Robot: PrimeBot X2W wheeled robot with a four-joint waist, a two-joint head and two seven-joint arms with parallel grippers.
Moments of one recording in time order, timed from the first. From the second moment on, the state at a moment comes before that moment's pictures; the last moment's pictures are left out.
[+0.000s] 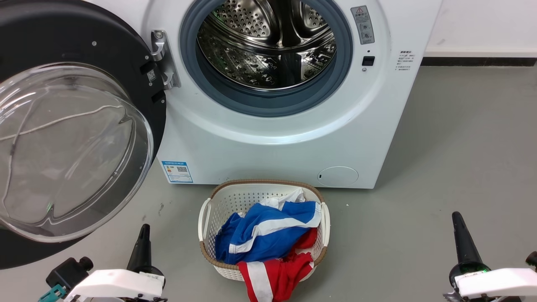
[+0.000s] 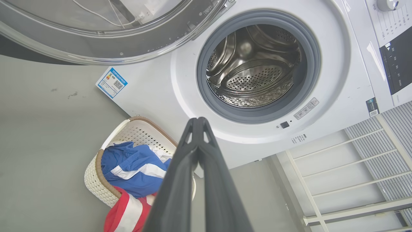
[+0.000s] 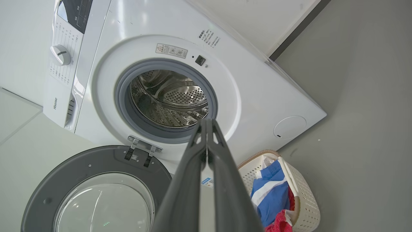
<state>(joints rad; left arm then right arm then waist) 0.00 0.05 0.07 0.20 -0.94 -0.08 -0.04 0.04 -0.07 -0.06 0.14 1.02 0.13 -0.08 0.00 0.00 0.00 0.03</state>
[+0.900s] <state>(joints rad) -0.05 0.05 0.09 0.22 -1.26 -0.11 0.03 -0.02 -0.08 -0.07 0.19 1.32 0.13 0.00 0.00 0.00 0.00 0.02</state>
